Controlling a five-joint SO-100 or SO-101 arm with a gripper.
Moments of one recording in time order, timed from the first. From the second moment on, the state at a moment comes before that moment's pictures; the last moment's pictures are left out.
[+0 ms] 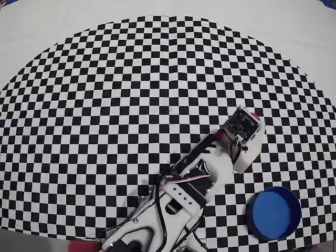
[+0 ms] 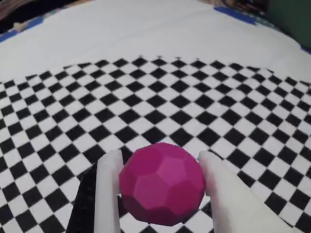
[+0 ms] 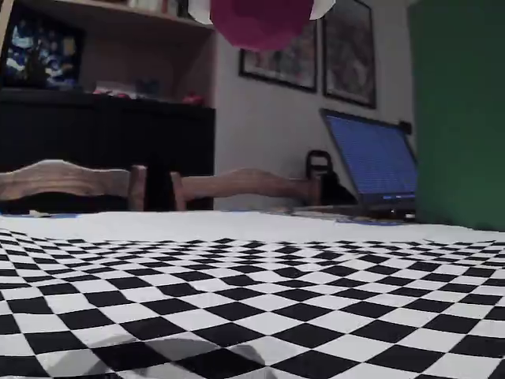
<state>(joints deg) 46.5 159.6 171.7 3.7 -92.5</state>
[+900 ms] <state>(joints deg) 63.5 163.9 173.6 3.7 -92.5</state>
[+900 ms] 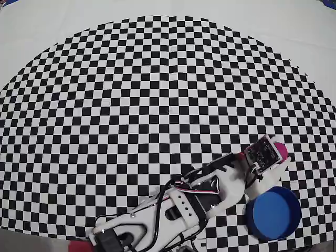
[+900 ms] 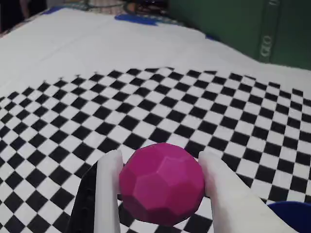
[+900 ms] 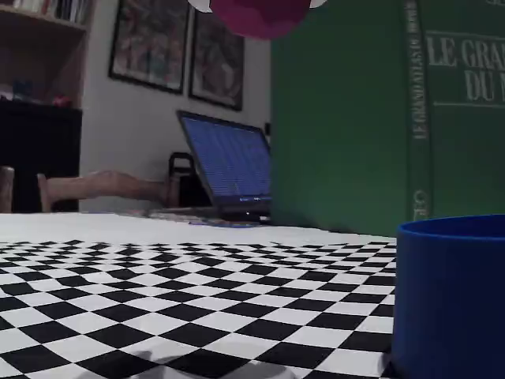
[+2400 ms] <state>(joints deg) 80.1 170.2 177.8 4.2 -92.5</state>
